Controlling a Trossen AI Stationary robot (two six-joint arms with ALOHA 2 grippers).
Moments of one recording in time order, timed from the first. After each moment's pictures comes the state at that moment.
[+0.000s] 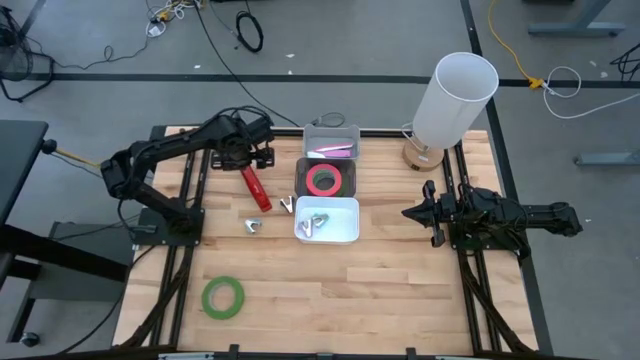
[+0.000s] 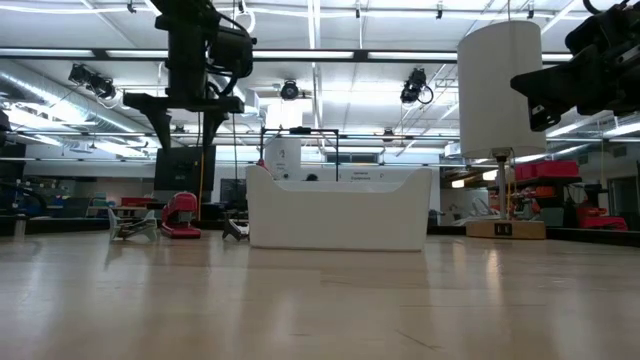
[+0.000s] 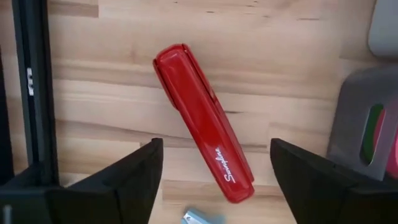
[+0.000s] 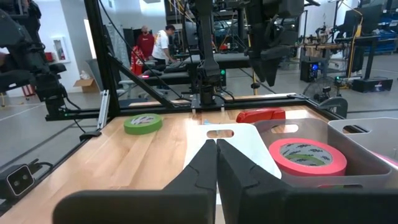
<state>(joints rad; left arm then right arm) 0.55 1.47 1.20 -1.17 -0.16 -1.08 0.00 0.00 0.02 0.01 -0.04 0.07</state>
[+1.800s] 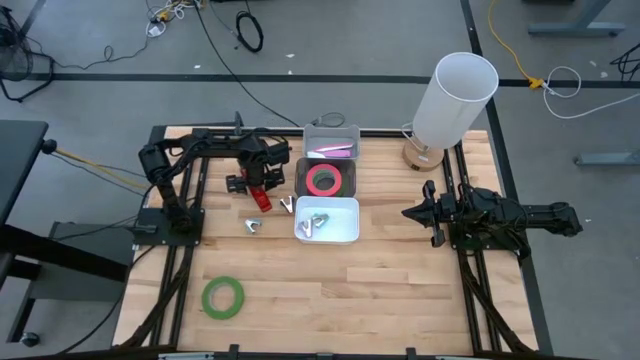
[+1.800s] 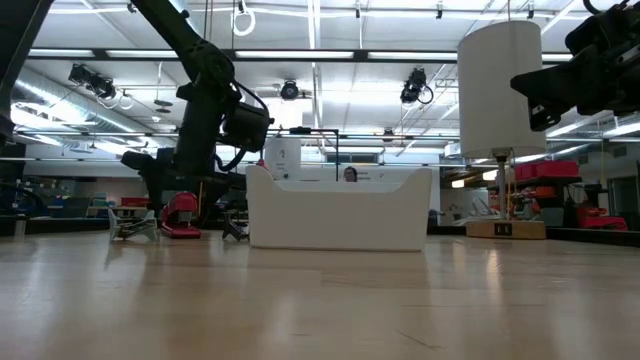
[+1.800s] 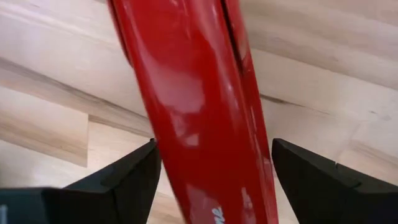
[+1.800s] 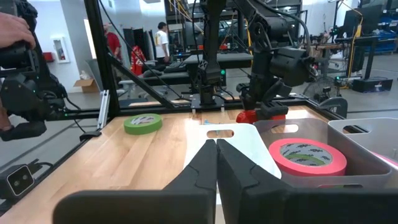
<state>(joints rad) 0.52 1.78 1.05 -0.96 -0.02 -1.30 0.00 0.00 0.02 0.01 -0.04 0.07</state>
